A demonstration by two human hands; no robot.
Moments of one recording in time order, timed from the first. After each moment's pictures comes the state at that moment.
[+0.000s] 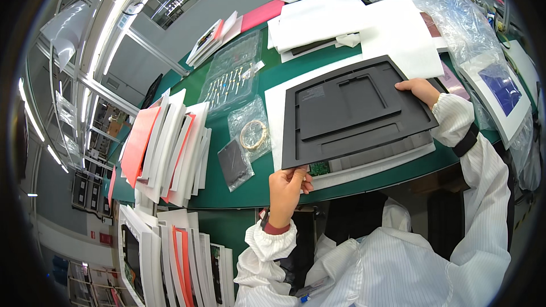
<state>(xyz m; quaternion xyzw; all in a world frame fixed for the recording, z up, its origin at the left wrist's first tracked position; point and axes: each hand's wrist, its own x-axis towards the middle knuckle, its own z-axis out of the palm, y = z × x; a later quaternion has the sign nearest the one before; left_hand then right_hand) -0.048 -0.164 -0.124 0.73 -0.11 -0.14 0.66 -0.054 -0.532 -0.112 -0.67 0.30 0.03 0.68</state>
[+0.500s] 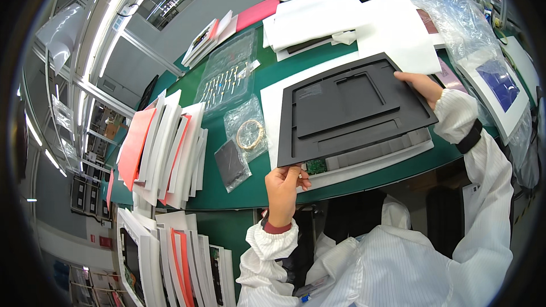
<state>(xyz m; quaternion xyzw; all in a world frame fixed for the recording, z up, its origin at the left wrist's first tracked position) -0.047 -0.170 -0.130 0.66 -0.08 -0.14 0.73 -0.063 -0.536 -0.111 -0.60 0.28 0.01 0.74</state>
